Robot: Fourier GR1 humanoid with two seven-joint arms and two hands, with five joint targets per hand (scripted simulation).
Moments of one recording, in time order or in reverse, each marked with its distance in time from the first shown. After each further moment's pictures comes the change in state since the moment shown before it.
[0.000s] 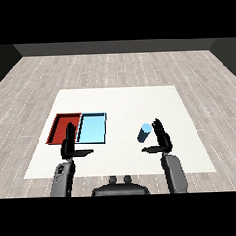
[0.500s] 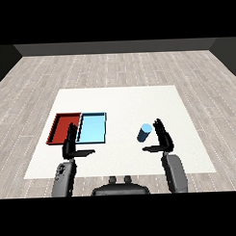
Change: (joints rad) left arm -0.002 -0.006 -0.012 0.020 -0.010 0.010 -0.022; right arm -0.010 -0.006 -0.019 0.010 -0.015 -0.006 0.033
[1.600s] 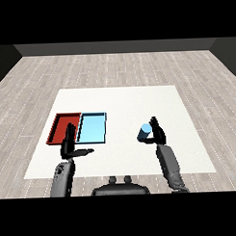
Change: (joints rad) left arm -0.005 0.017 0.013 0.007 0.005 0.010 -0.002; right arm -0.238 0.002 -0.080 0.437 -0.025 -0.055 -0.058
